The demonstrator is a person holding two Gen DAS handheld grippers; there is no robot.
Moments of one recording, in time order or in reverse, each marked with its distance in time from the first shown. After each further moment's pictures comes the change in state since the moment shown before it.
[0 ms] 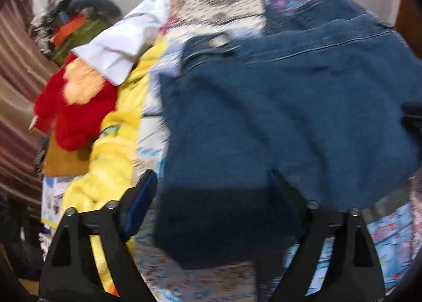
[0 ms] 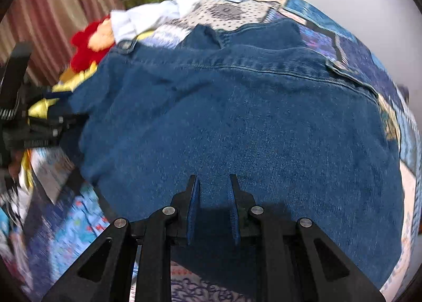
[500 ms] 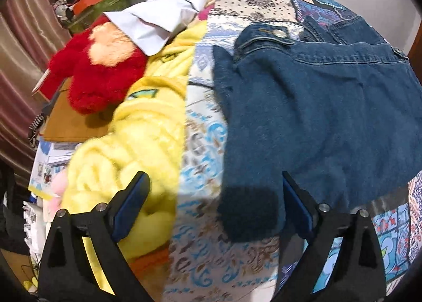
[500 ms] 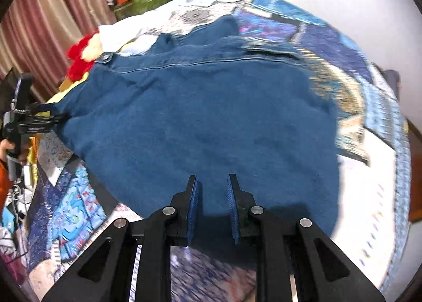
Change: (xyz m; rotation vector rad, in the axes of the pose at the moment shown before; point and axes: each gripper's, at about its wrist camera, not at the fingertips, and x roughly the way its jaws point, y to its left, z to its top) left arm -0.009 0.050 -0.030 -0.162 0.000 -0.035; right arm -0.059 -0.083 -0.049 0.130 -0.023 -0.058
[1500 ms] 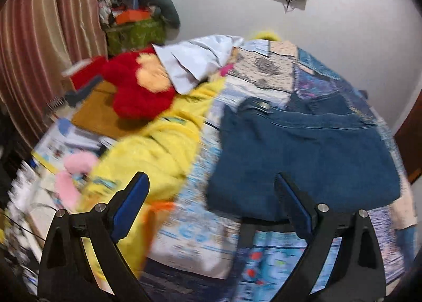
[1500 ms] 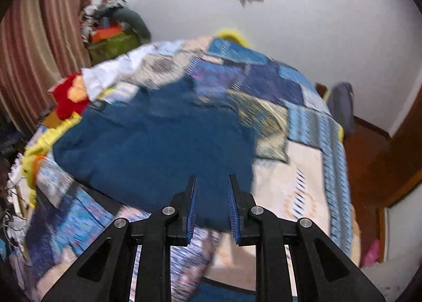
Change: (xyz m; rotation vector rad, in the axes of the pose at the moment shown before) left arm -0.114 0.003 -0.032 -0.264 -0.248 -0.062; right arm -0.115 0.020 -0.004 0.095 -0.225 -0.090
